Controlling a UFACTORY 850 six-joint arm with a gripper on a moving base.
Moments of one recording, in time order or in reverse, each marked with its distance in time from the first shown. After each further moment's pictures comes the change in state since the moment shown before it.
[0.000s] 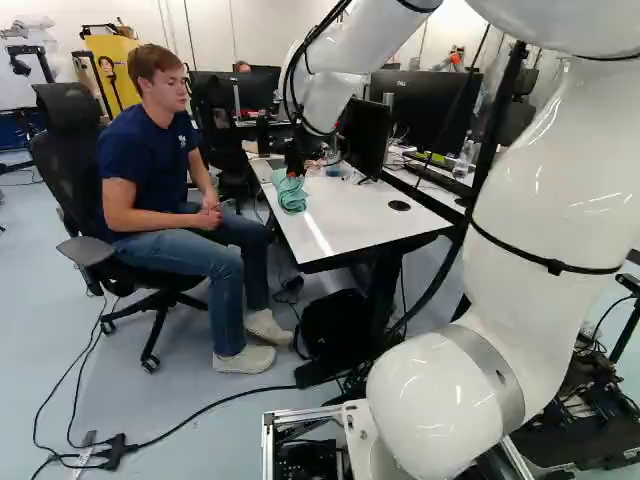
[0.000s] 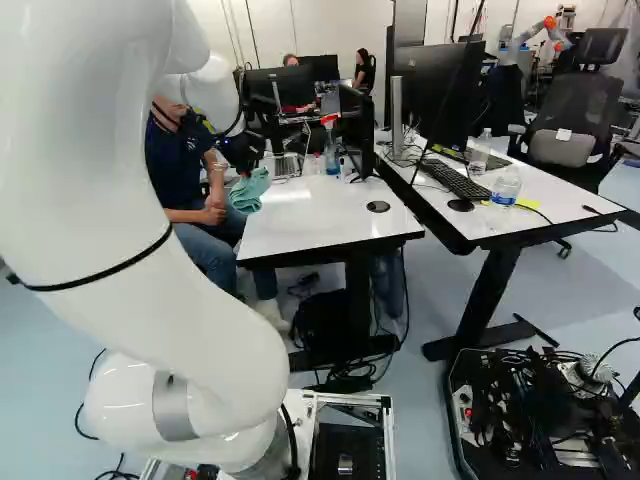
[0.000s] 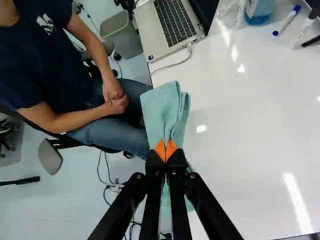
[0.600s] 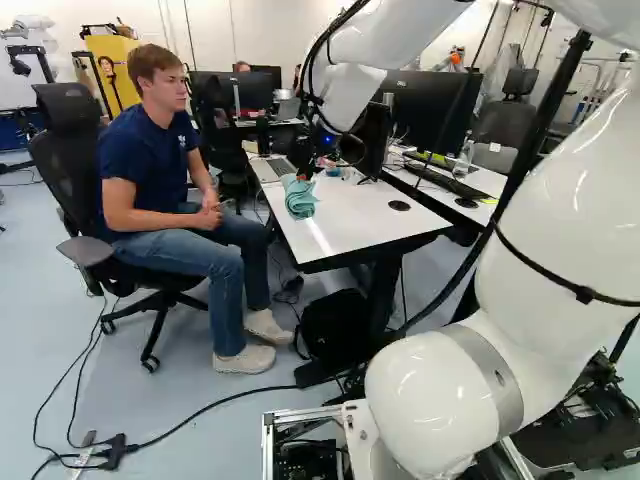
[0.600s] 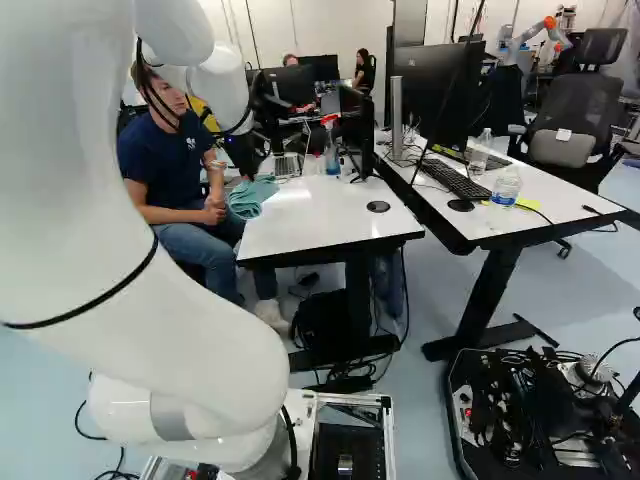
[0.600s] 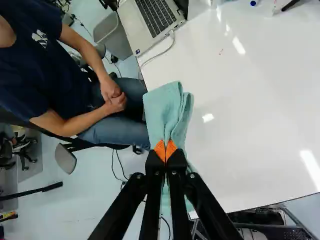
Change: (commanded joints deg) arm -4.3 6.3 5.4 4.5 -4.2 0.0
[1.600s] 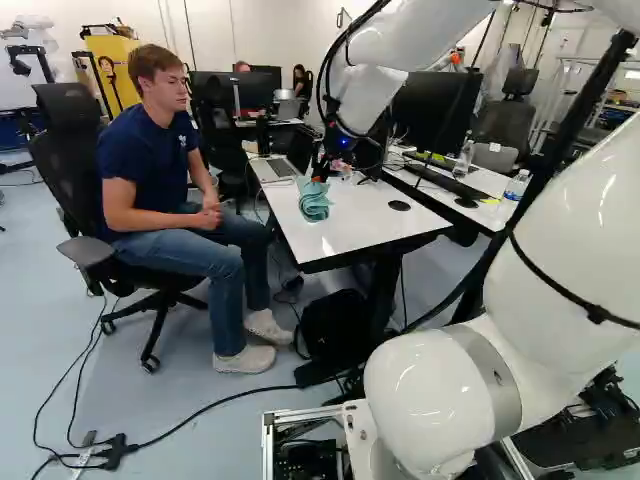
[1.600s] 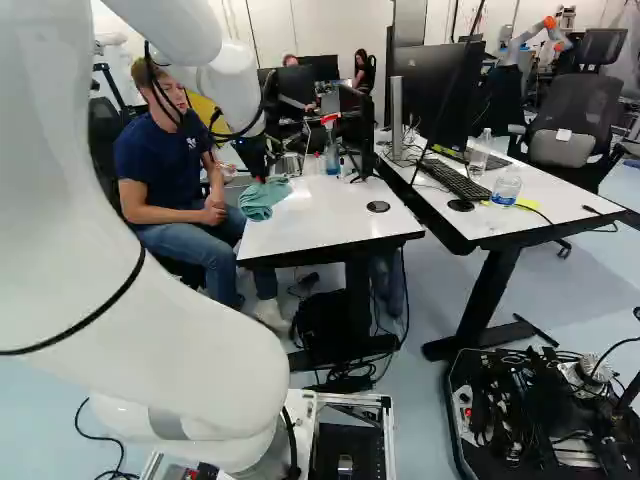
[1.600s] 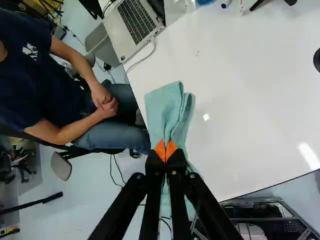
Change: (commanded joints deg) arm -4.0 1.7 1.6 0.0 0.0 0.0
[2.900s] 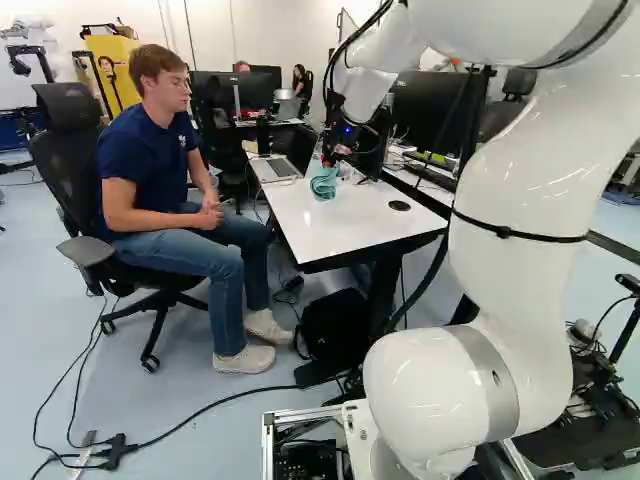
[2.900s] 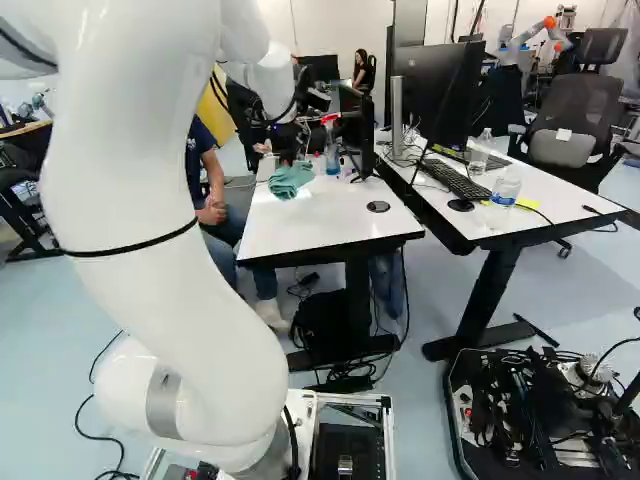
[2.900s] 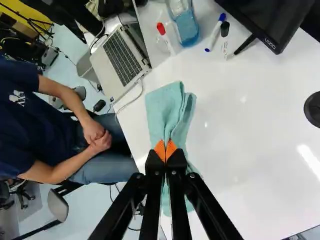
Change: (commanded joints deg) arm -5.4 -18.2 -19.0 0.0 0.0 0.0
